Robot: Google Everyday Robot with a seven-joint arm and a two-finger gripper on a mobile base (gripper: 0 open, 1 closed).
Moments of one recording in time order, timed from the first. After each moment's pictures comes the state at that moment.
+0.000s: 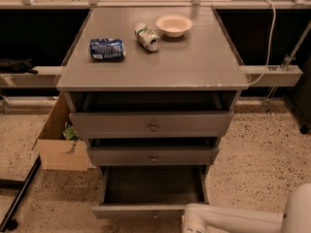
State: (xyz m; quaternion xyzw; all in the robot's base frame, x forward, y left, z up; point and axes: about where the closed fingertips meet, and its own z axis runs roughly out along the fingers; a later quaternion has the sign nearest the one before) arm 0.356 -0.156 0.179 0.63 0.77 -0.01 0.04
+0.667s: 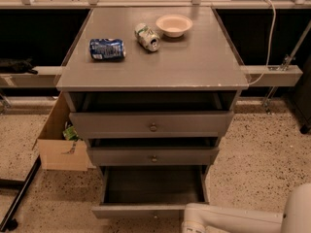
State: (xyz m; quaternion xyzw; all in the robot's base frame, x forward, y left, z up) arm 0.356 -0.156 0.179 0.63 0.77 -0.01 0.04
